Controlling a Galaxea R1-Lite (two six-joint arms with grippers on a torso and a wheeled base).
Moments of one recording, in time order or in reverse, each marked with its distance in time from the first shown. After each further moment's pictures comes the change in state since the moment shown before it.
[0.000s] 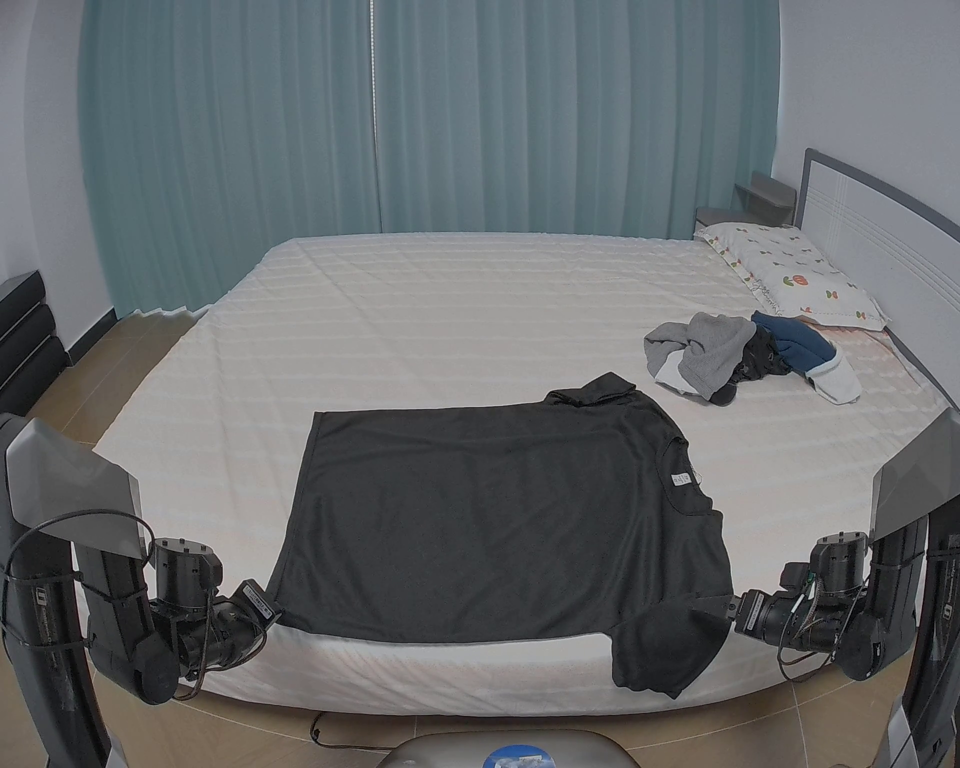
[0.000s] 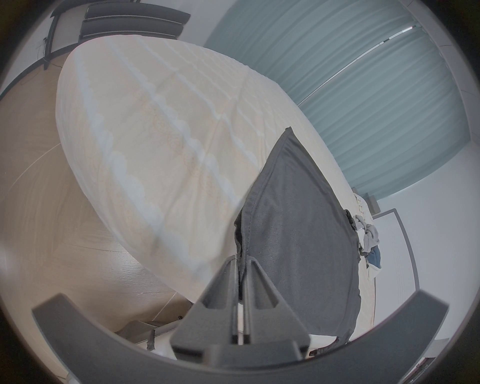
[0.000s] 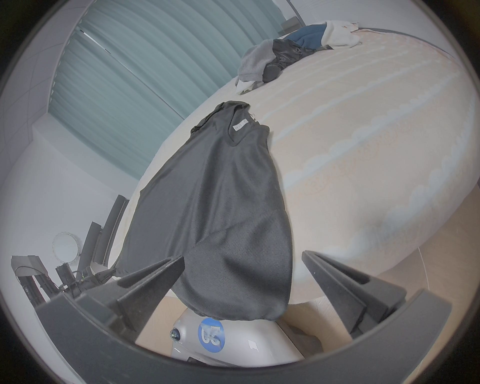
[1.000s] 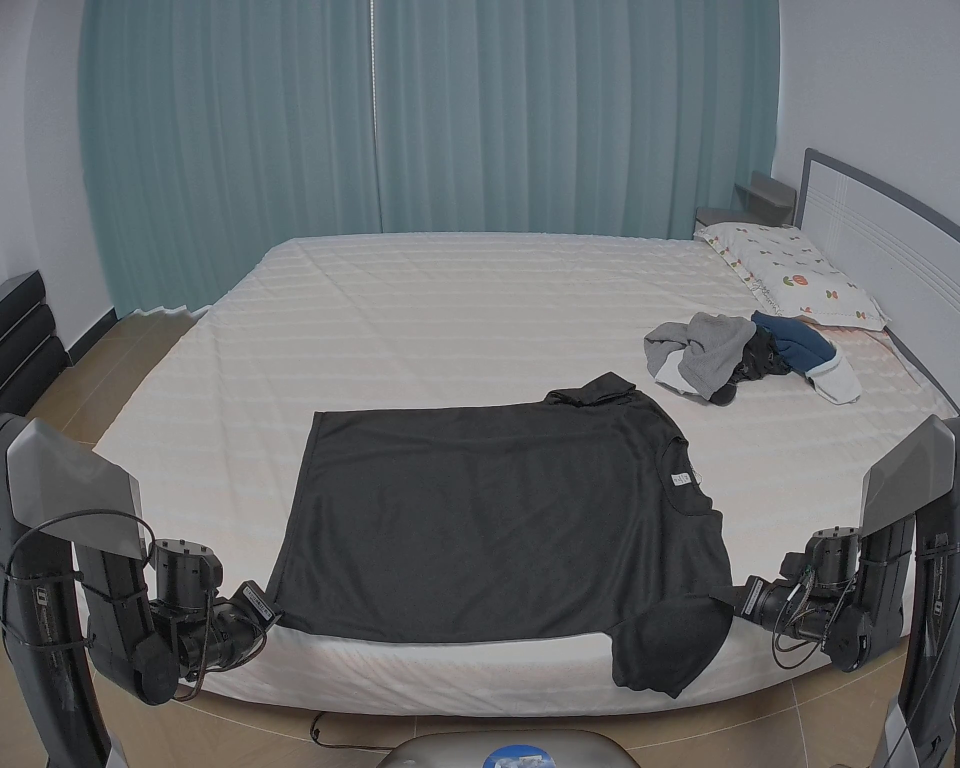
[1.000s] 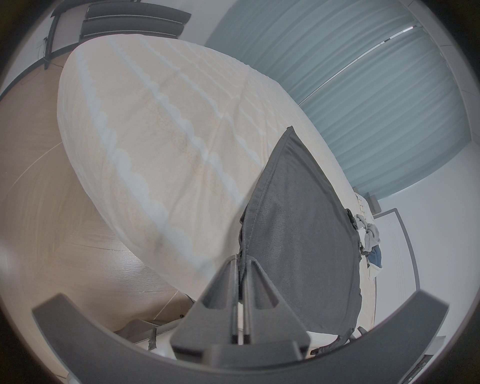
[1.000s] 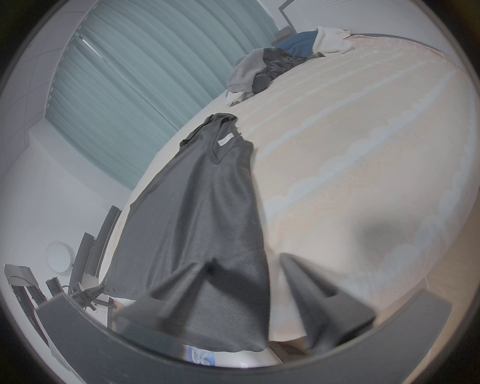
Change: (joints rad) left arm 0.000 0.001 0.003 0.001 0.000 0.000; right arm -0.041 0.080 -0.092 -0.028 -0.054 0.005
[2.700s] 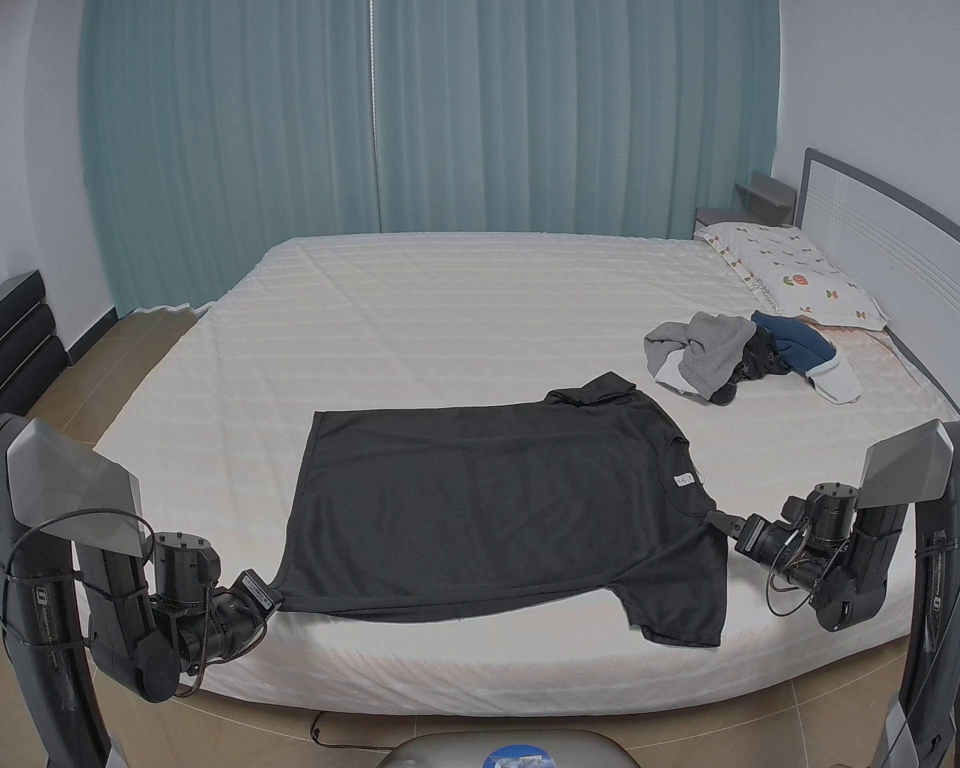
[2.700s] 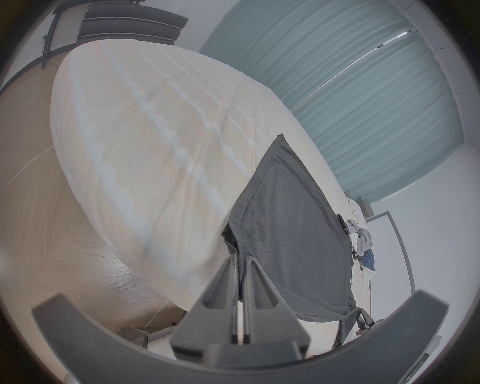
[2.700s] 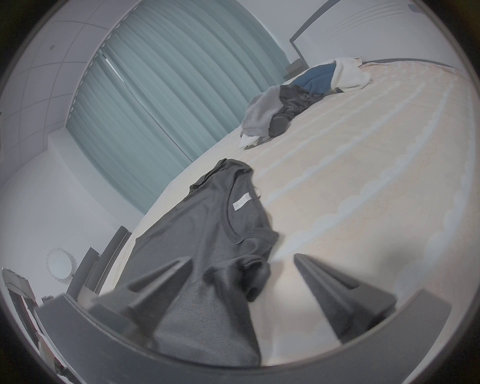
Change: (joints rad) left arm 0.005 0.002 -0.016 -0.048 0.000 -0.001; right arm -0.079 0.031 -0.286 0.009 0.052 0.011
